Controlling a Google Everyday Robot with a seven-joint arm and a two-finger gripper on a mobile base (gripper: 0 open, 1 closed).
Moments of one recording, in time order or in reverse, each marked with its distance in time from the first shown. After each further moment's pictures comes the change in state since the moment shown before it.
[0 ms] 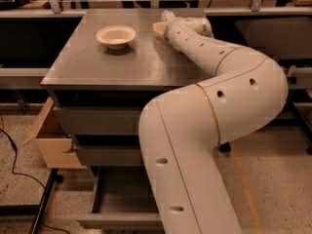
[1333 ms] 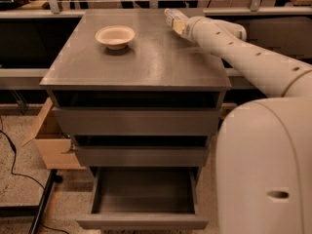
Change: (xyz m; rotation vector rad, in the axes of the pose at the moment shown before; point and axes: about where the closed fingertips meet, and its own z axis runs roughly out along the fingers) arm -0.013 -0.032 -0.074 -0.123 -0.056 0.031
